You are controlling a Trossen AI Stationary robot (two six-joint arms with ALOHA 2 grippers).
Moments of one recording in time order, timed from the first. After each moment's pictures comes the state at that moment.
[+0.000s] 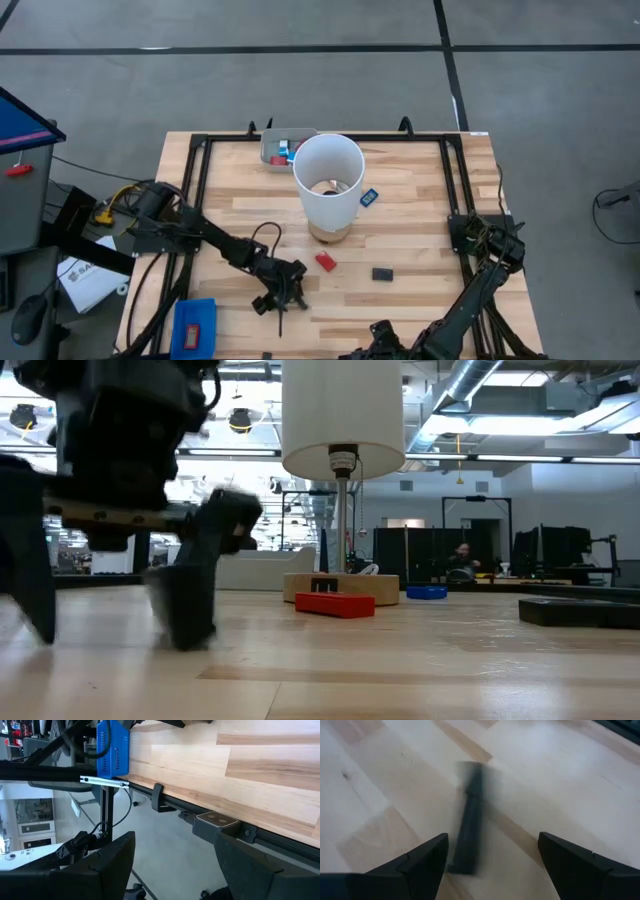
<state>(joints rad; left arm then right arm) -0.42 1.82 0.77 0.22 0.21 0.30 0.94 2.08 1.71 -0.54 0.73 2.17</state>
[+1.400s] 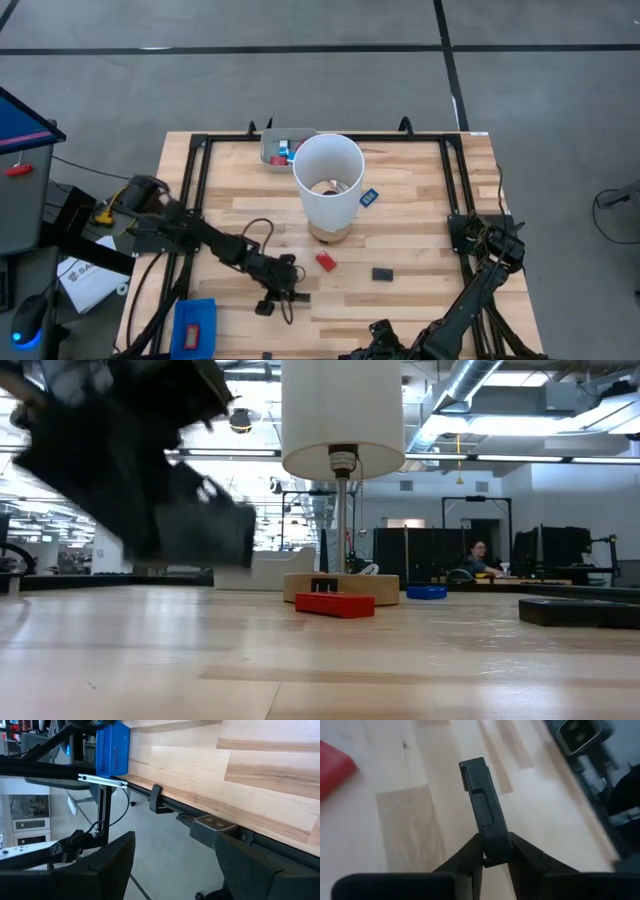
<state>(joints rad) -0.45 1.68 0.76 0.13 0.11 -0.24 0.94 2.08 1.71 -0.54 0.73 2.13</state>
